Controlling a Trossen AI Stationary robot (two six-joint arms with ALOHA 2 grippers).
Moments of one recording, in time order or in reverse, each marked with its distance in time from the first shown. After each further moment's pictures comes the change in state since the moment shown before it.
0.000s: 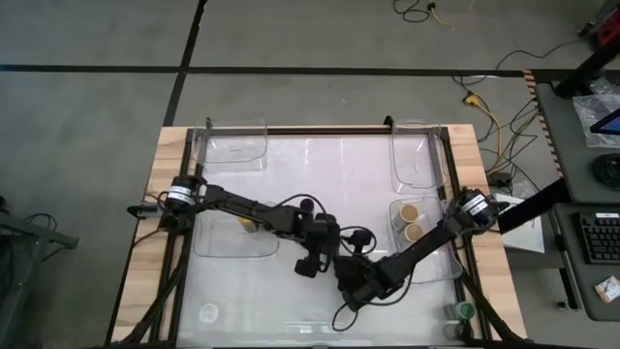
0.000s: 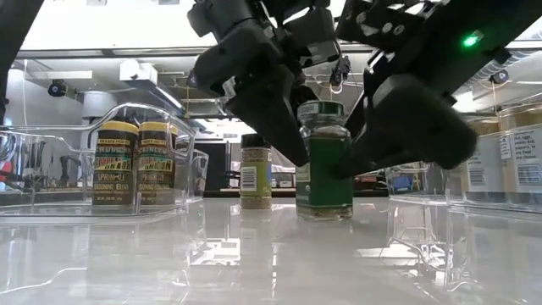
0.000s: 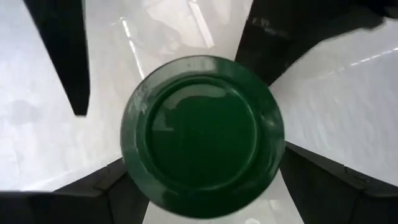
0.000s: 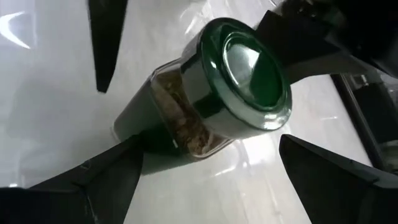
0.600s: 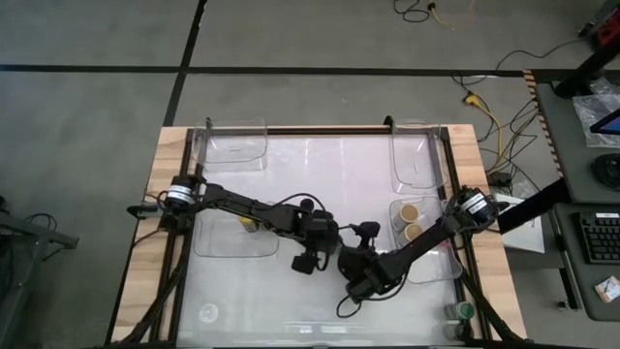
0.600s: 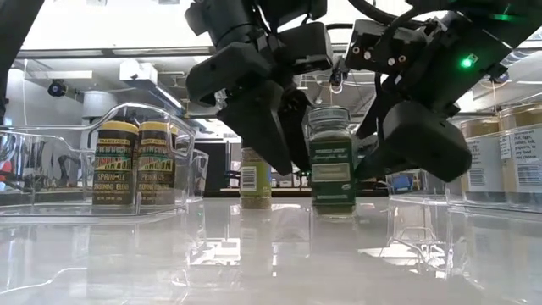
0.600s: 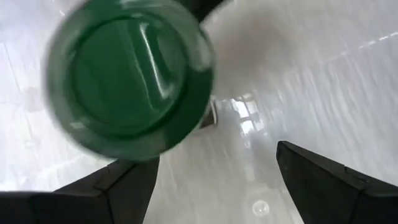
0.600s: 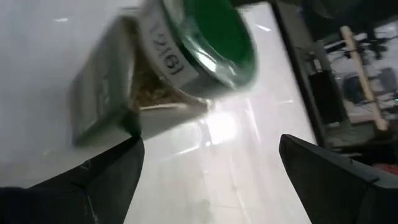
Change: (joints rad) left arm 0.011 -0.005 -0.001 -0.069 -0.051 0.040; right arm -0.019 -0.002 -0.002 -0.234 0.064 0.099
